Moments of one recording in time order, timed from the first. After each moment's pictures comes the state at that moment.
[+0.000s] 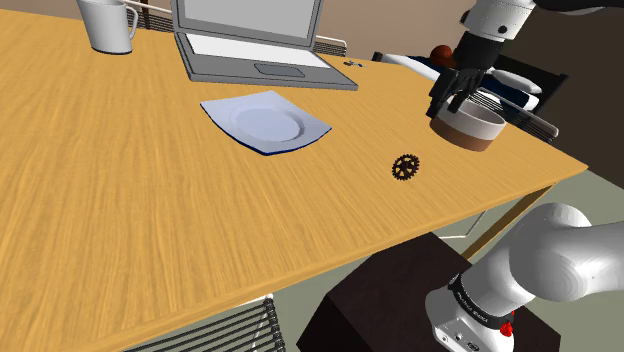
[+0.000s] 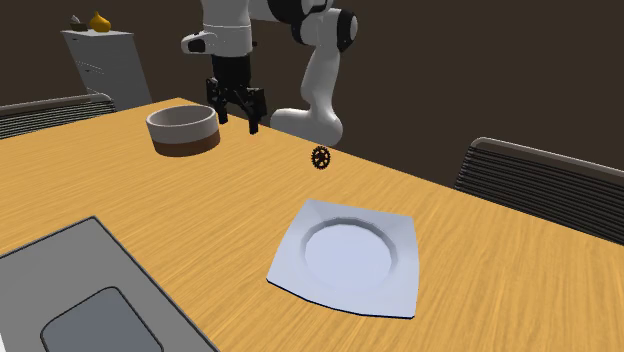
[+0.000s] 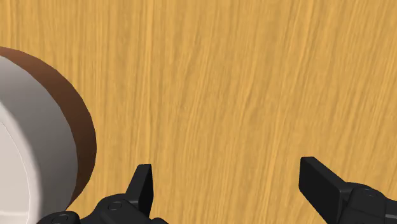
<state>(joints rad) 0.00 -0.74 -0.01 -2.30 -0.07 1.54 0.10</state>
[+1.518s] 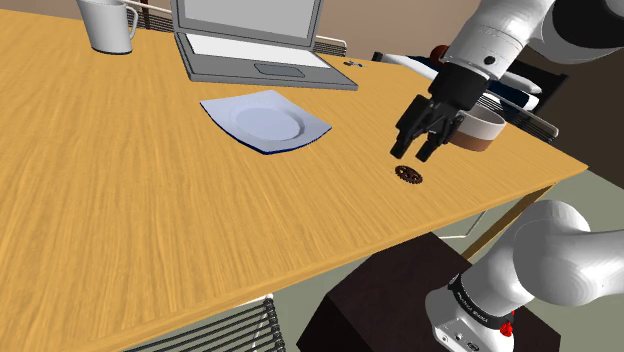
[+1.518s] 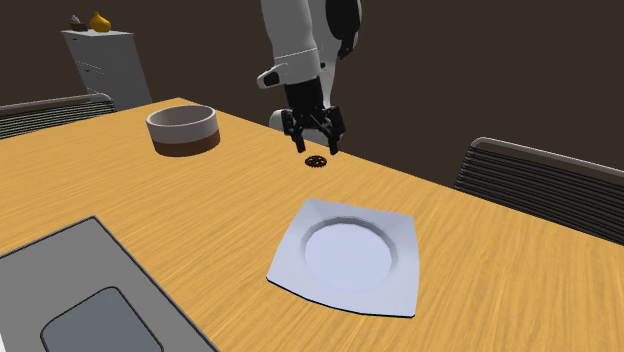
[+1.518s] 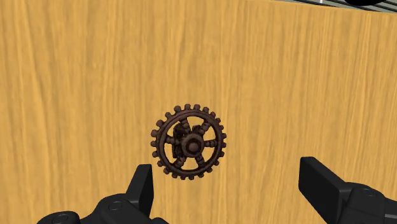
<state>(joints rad) 0.12 -0.87 0.16 -2.51 0.36 1.69 0.39</state>
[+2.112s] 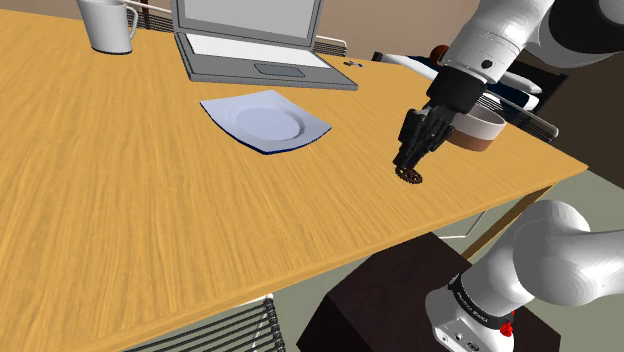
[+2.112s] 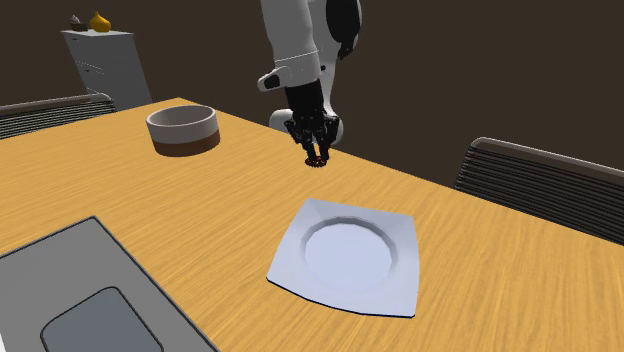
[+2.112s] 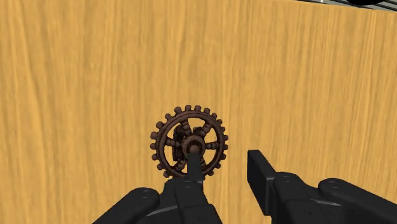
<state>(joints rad) 0.13 -0.87 0.16 -2.52 0.36 1.70 0.39</state>
